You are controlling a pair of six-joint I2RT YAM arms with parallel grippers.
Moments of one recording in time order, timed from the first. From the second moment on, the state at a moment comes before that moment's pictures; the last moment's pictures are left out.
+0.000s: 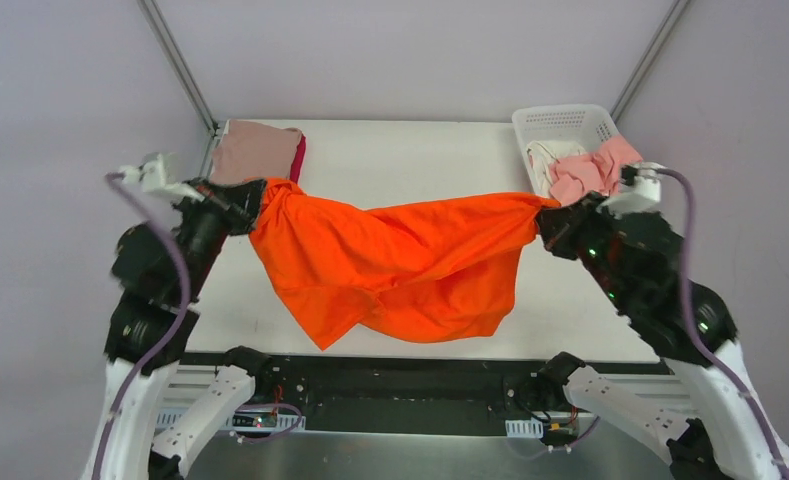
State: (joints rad) left arm -0.32 0.56 1.19 -0.48 -0.07 -0.54; right arm 0.69 0.71 1.37 -0.87 0.34 0.63
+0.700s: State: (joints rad) left arm -0.13 2.16 1.70 -0.52 -0.14 -0.60; right arm 0.18 1.91 1.42 -0.40 0.11 0.62
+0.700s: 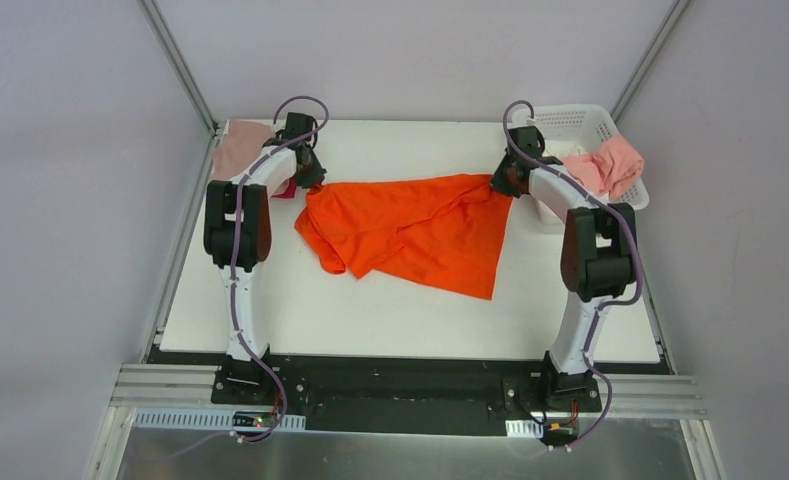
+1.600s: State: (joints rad) left arm -0.12 1.27 1.11 -0.53 -0.13 -0.53; right arm 0.22 1.28 1.06 -0.48 0.00 0.72
